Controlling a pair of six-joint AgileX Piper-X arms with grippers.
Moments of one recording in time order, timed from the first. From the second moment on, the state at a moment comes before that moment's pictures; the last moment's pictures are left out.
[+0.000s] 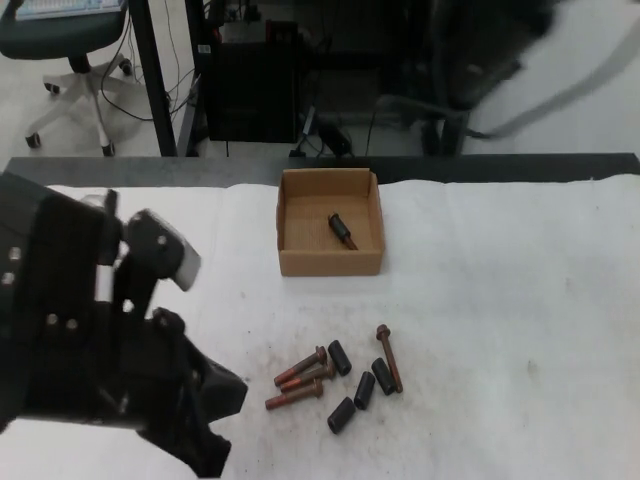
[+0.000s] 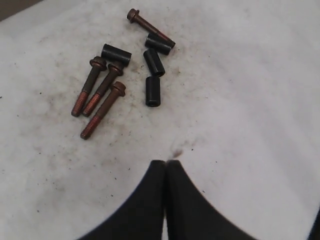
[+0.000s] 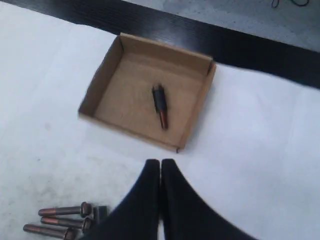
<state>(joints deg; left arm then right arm) -25.6 57.3 -34.6 33.6 26.1 9.7 24.7 92.5 -88.5 51.5 -0.8 5.4</state>
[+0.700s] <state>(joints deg) -30.8 91.9 -56.6 31.6 19.7 22.7 24.8 37.3 -43.5 52.4 -11.6 10.5</state>
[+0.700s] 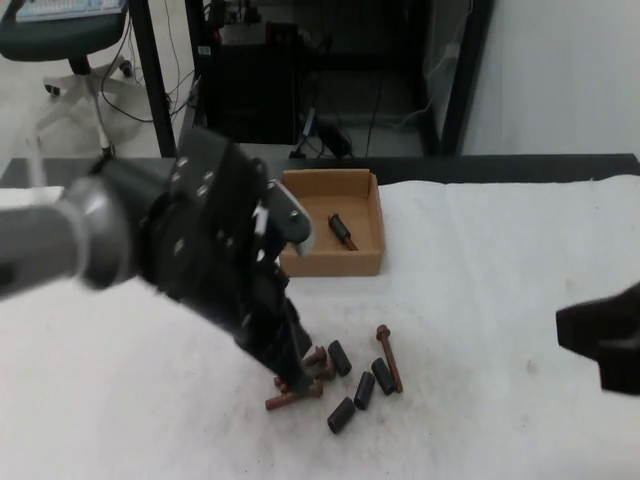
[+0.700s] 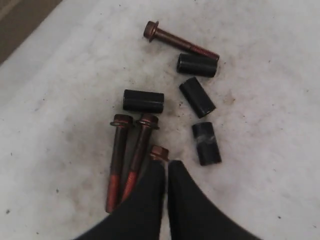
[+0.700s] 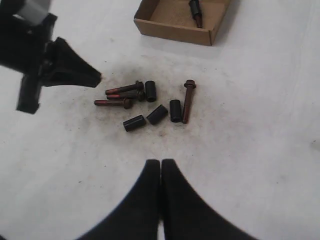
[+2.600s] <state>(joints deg) -34.2 108.7 -67.7 34.8 9.0 30.7 24.8 37.1 -43.5 57.1 -13.2 10.7</state>
